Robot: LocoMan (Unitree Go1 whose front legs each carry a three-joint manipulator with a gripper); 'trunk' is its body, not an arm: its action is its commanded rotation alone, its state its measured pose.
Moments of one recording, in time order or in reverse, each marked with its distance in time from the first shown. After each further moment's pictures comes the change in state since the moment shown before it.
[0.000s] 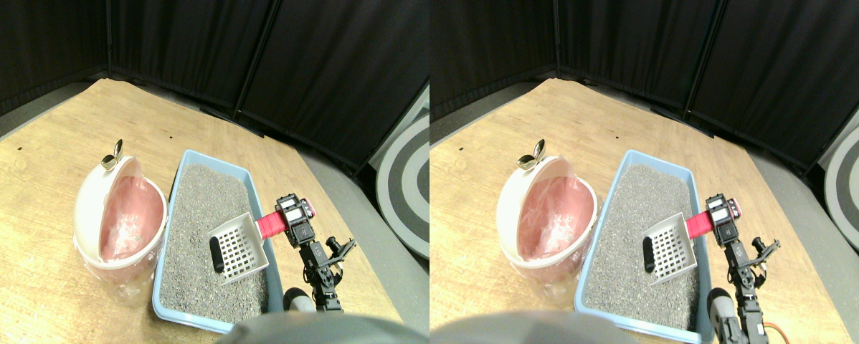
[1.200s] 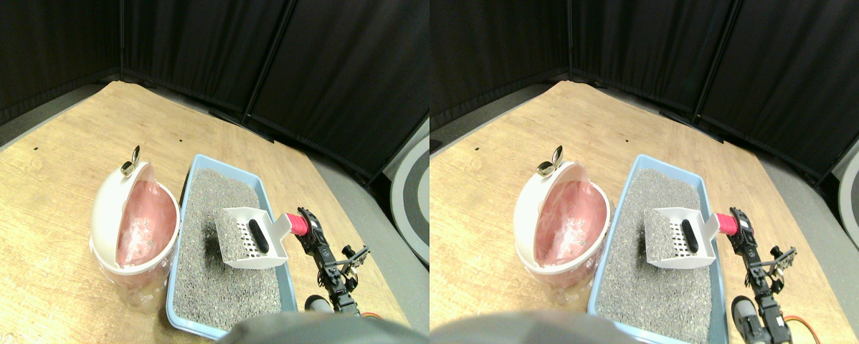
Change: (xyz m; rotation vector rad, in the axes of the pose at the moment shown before) right arm 0.004 -0.047 -0.048 0.753 0.145 -0.306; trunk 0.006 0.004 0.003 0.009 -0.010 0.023
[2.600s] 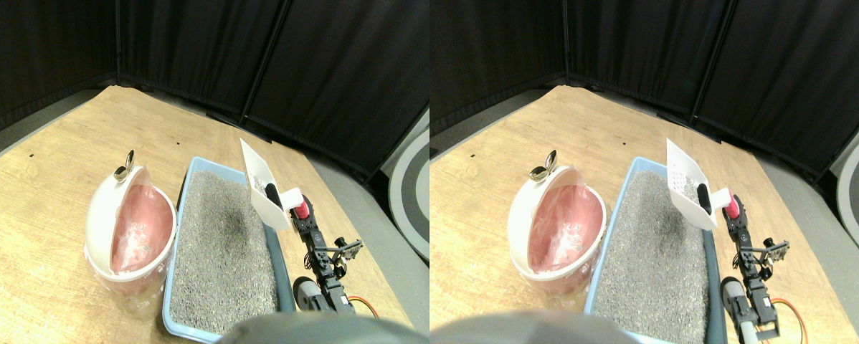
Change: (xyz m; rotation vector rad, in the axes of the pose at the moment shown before) right arm 0.019 0.004 0.014 0.514 -0.144 -0.074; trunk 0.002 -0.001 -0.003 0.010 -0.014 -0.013
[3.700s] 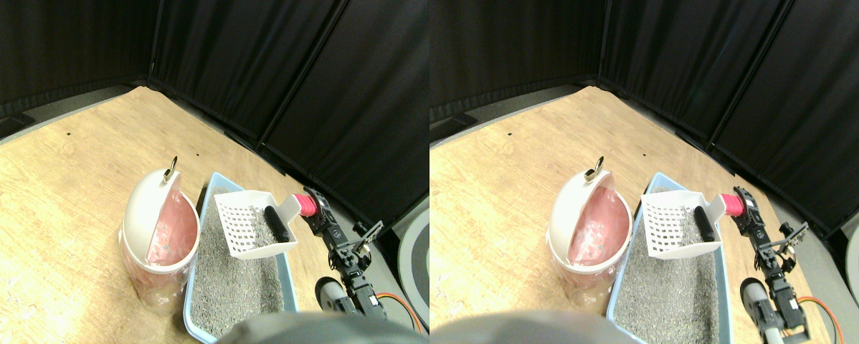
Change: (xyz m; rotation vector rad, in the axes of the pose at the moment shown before) right arm 0.012 0.101 -0.008 -0.623 0.201 0.349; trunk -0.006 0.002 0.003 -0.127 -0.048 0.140
